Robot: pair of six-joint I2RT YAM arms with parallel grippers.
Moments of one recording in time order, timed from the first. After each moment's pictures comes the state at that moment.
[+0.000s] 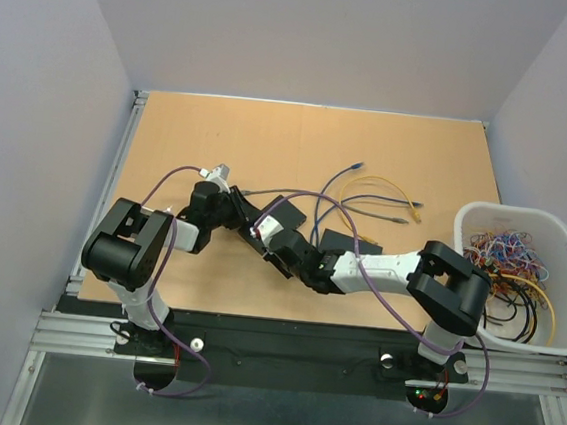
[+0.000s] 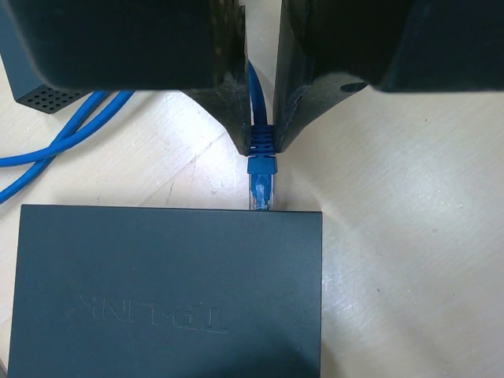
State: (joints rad) left arm -0.30 1.67 0.50 0.65 0.31 -0.75; right arm 1.11 1.74 0.91 0.10 0.34 -0.01
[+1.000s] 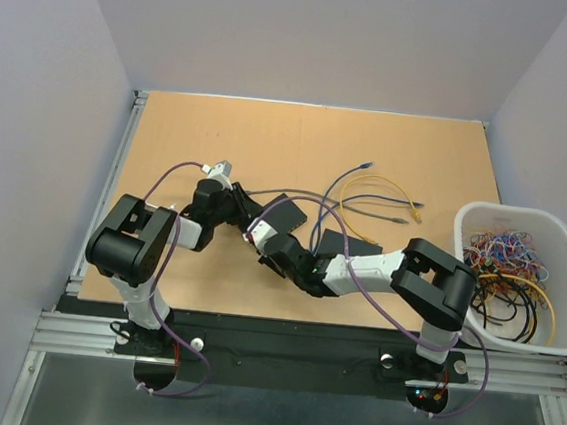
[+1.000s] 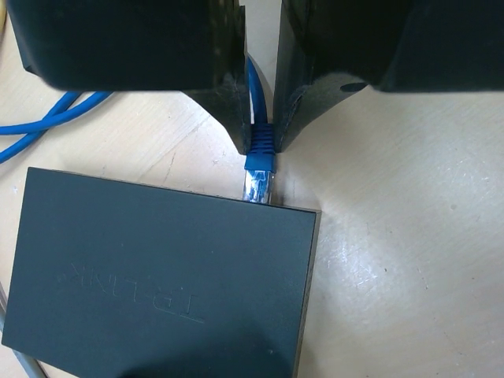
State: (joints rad) left arm -0.31 1.71 0.53 0.68 0.28 -0.72; right arm 1.12 1.82 0.91 0.22 0.35 -0.12
